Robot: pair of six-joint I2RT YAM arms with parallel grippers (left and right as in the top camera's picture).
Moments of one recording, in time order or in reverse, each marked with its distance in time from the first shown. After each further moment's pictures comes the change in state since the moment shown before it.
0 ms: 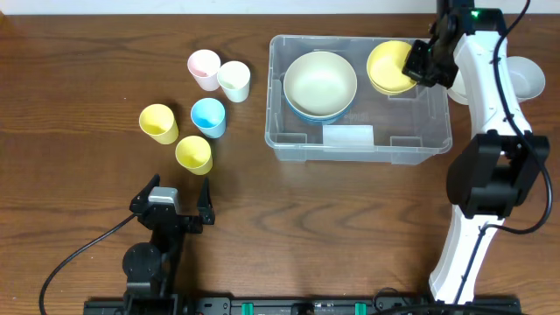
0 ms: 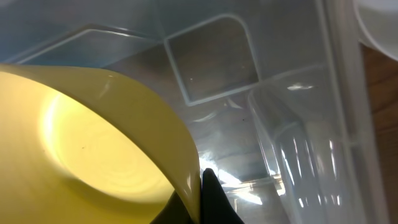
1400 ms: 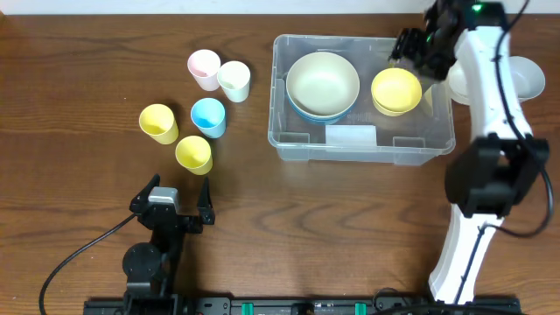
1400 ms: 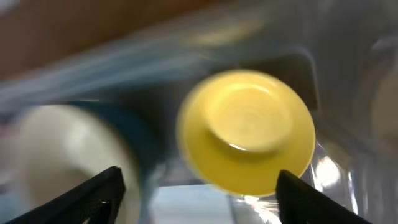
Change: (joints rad) left arm 0.000 0.000 0.000 0.000 0.000 0.000; right arm 0.005 -0.031 0.120 0.021 -0.141 -0.050
